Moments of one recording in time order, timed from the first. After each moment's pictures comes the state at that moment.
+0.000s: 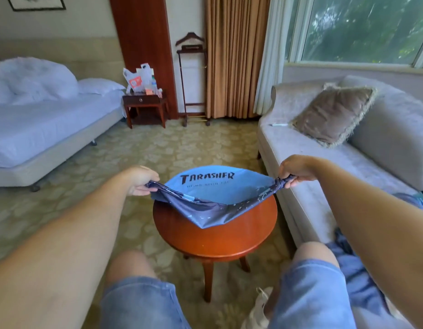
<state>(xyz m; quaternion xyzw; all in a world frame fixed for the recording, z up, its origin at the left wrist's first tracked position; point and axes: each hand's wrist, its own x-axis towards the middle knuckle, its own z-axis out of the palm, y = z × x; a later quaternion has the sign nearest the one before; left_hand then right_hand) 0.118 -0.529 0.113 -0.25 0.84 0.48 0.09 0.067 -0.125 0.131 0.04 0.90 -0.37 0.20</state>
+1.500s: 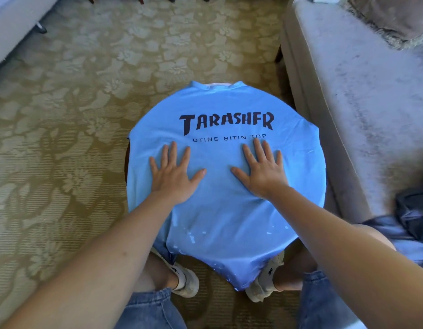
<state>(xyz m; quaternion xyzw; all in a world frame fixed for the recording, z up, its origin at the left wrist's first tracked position) -0.008 -0.481 -0.143 -0.05 0.99 0.04 0.13 -0.038 -0.247 -0.148 -0.10 0.99 -0.03 0.11</state>
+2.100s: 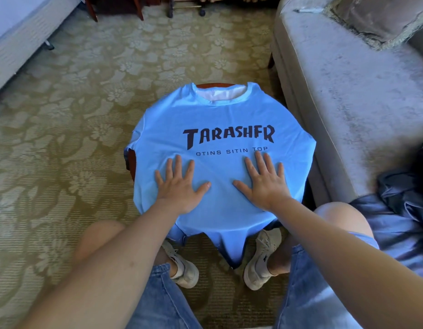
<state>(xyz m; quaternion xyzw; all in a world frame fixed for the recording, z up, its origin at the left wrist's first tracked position) 0.060 -0.457 -0.135 -0.03 0.98 0.03 0.20 0.042 -0.221 -0.144 -0.10 0.98 -0.03 0.14</state>
